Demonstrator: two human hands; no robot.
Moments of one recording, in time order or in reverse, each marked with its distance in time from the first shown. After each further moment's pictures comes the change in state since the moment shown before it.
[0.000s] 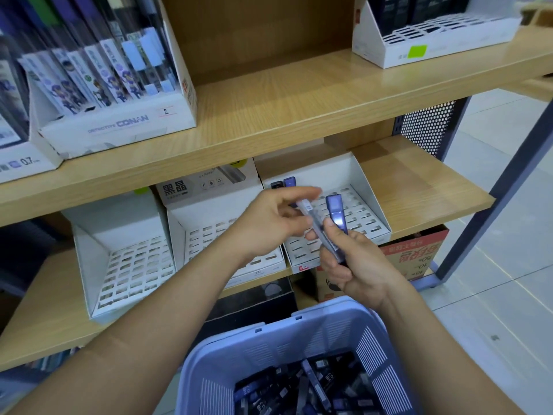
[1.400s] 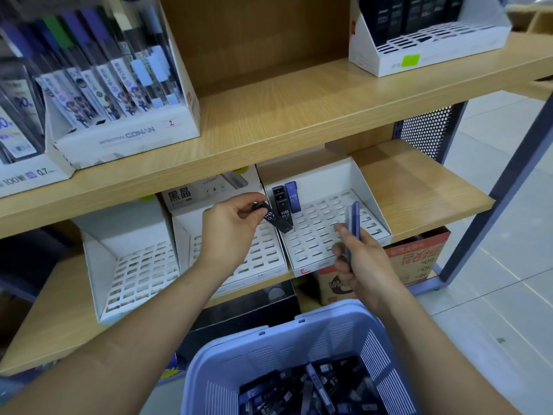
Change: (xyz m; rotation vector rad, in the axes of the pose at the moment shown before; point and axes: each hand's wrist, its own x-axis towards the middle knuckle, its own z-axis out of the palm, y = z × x) left_hand -0.009 -0.036 -0.023 0.137 0.598 0.046; right_hand 0.005 0.007 -0.008 -0.085 0.368 -0.055
